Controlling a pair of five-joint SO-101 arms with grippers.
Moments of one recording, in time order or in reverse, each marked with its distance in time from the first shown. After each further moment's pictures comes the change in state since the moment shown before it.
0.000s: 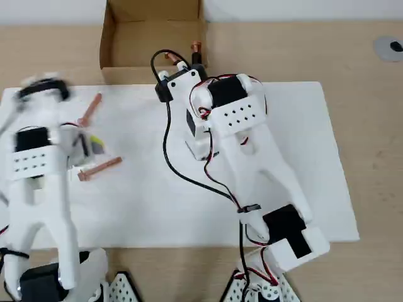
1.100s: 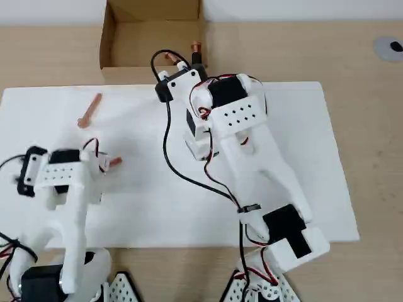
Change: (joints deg) left arm 8.2 -0.3 23.0 -17.5 61.8; right arm 0.0 0.0 0.0 0.0 0.1
